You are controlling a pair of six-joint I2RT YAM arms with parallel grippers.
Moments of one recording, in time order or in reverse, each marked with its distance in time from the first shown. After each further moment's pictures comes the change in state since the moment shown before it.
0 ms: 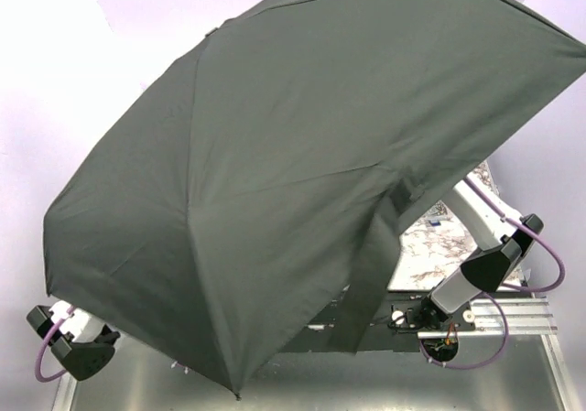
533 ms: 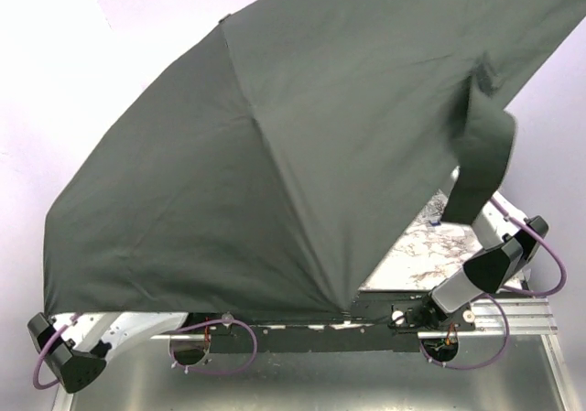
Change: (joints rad) left arm -0.024 -0.121 -0.277 0.405 0.072 -0.043; right arm -0.103 -0.016 -0.042 0.191 -0.275 0.335
